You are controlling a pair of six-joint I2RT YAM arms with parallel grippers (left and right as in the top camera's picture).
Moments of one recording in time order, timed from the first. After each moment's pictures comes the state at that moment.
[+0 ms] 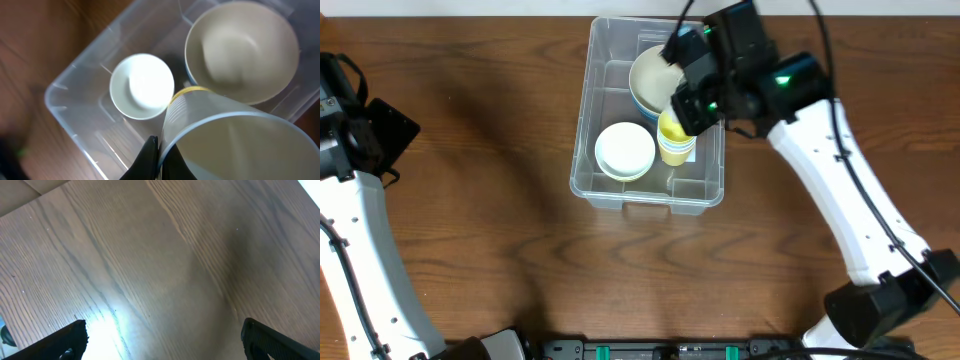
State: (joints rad) left arm 0.41 1.44 1.66 -1.26 -0.26 -0.53; right arm 0.48 1.79 1.89 -1.10 -0.22 -0.07
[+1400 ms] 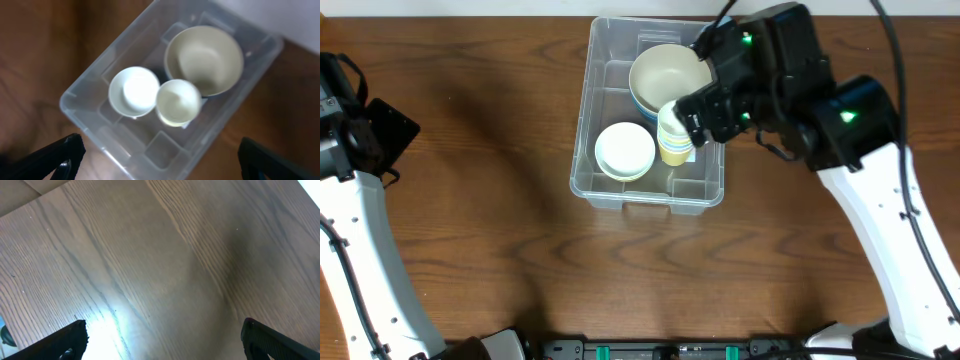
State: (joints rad) left arm 0.41 1.44 1.66 -1.26 -0.26 -0.53; right arm 0.47 1.59 1.92 -1.16 -0.12 -0.02
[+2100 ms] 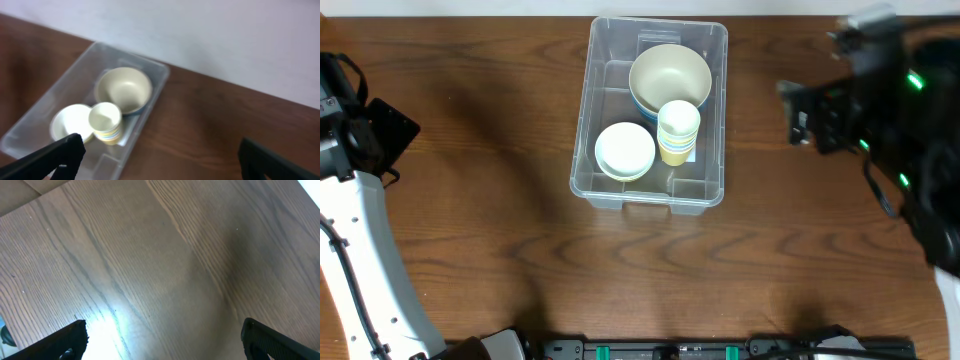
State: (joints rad) left arm 0.41 1.44 1.66 -1.26 -0.26 -0.53; right arm 0.25 1.23 1.82 -1.09 0.03 -0.05
